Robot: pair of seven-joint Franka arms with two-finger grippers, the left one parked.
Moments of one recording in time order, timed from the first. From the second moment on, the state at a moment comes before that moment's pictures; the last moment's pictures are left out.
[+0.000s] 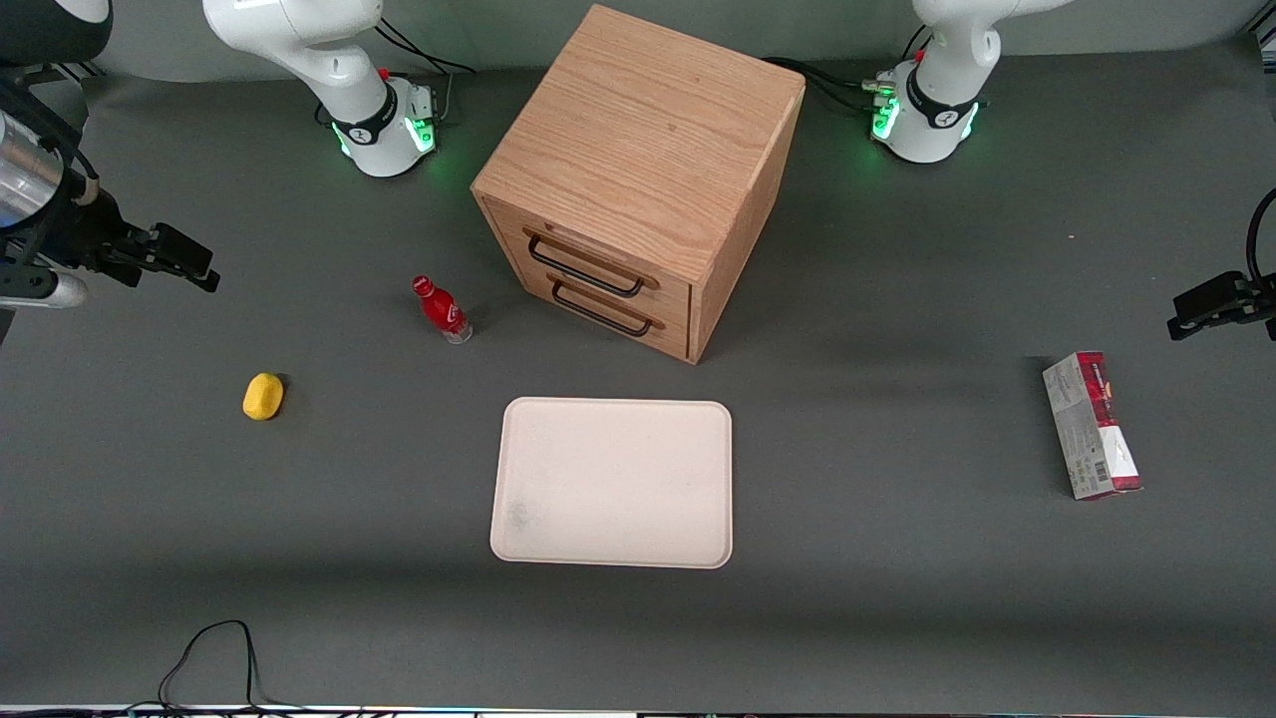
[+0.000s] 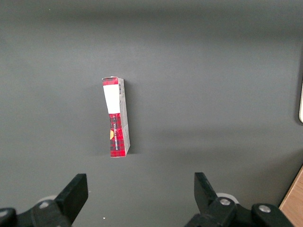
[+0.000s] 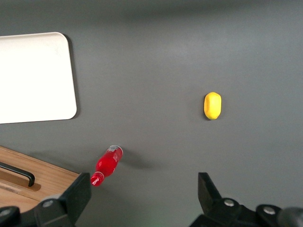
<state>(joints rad) 0.17 -0.09 -0.13 -1.74 0.00 1.63 0.17</state>
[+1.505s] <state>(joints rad) 0.18 -0.23 0.13 -2.44 0.07 2.19 0.35</state>
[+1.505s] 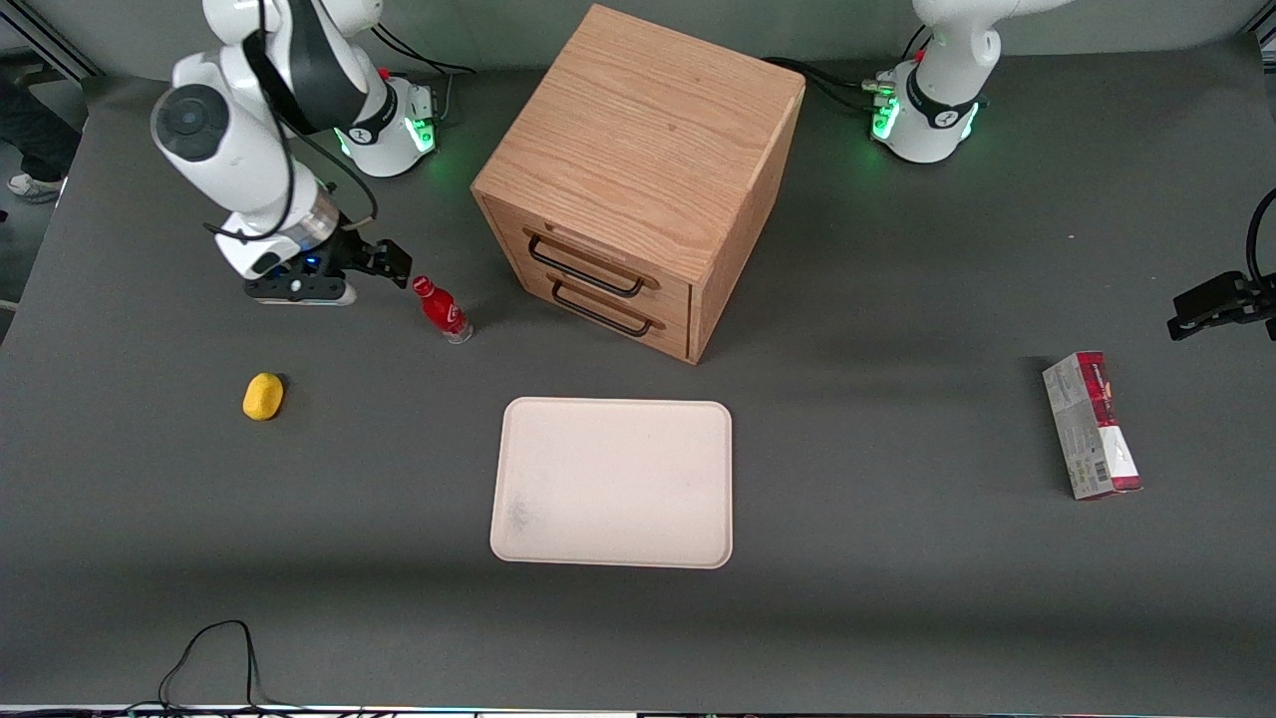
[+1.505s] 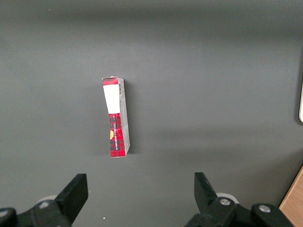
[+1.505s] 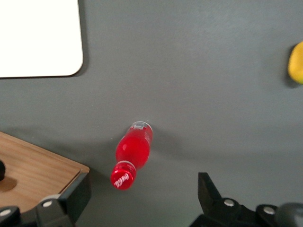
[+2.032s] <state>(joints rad) 0.18 -0.16 0.23 -2.54 0.08 2.40 0.43</state>
